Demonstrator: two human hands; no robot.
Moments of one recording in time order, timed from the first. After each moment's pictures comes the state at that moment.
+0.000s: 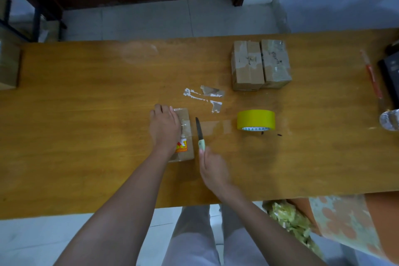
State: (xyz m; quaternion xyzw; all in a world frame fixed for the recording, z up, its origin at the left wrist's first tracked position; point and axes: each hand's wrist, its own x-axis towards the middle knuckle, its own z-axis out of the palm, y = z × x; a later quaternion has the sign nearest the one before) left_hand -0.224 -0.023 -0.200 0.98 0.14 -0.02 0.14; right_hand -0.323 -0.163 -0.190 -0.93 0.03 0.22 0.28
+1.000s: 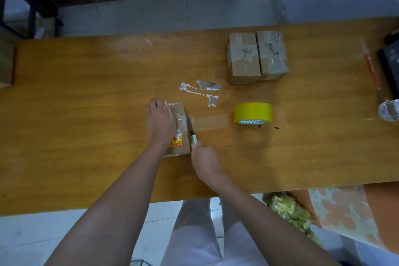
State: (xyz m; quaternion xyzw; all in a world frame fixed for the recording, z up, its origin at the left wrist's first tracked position) left_hand -0.221 -0.018 -0.210 0.97 0.14 0.02 0.21; right_hand -0.315 -0.151 -0.204 -0.94 0.02 0.26 0.21
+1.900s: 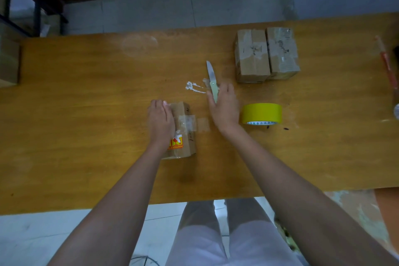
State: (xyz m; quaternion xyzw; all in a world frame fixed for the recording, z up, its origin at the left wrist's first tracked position) left_hand -0.224 -0.002 -0.210 0.92 0.15 0.02 0.35; right_hand -0.186 -0.176 -0.196 -0.95 0.10 0.04 0.30
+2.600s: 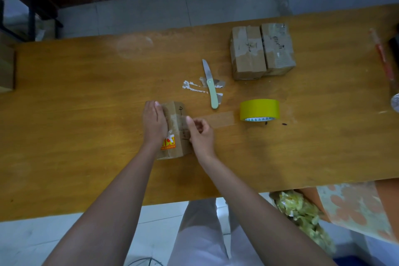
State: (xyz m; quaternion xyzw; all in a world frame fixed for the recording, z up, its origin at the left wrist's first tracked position) left_hand -0.222 0.013 -0.219 0.90 0.14 0.03 0.40; right_hand -0.273 -0.117 -0.214 -0.67 0.29 0.15 0.67
